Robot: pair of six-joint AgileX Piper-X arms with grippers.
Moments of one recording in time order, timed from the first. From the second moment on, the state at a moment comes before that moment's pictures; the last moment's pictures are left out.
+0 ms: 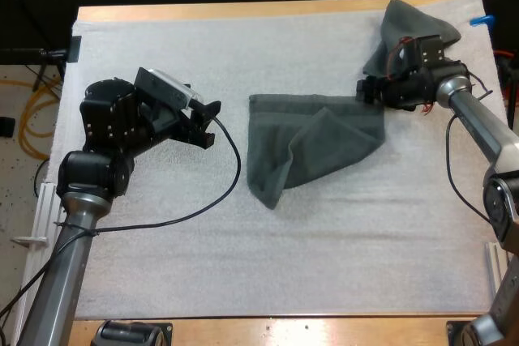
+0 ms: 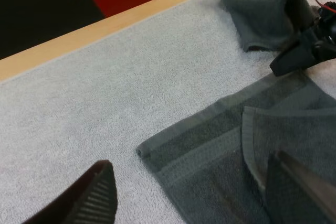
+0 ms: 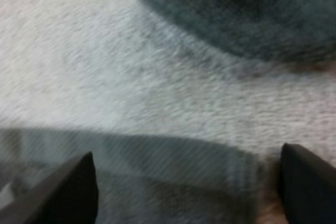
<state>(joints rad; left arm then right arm) -0.11 1.15 -0.97 0.48 0.48 -1.59 0.16 2.05 -1.43 0.59 -0.31 -1.58</state>
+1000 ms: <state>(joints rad) -0.11 1.35 -1.05 0.46 0.48 -1.68 0.16 2.08 -1.44 0.66 -0.40 -1.57</state>
